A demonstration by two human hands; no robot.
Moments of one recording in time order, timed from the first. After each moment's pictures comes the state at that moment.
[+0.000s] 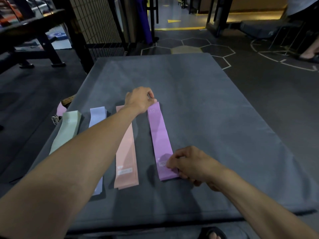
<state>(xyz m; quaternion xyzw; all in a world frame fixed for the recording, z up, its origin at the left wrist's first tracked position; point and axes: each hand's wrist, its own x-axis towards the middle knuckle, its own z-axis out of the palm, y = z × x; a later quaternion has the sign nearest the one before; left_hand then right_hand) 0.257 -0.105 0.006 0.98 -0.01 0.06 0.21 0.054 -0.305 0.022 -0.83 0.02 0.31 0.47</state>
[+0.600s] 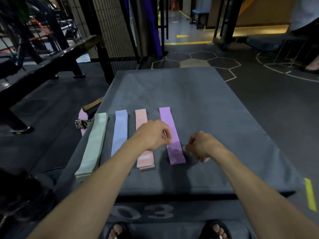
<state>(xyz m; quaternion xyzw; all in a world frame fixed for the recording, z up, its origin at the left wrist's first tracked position) 0.059 -0.112 0.060 0.97 -0.12 -0.07 0.20 0.061 -0.309 0.038 -0.94 0.04 0.21 0.27</state>
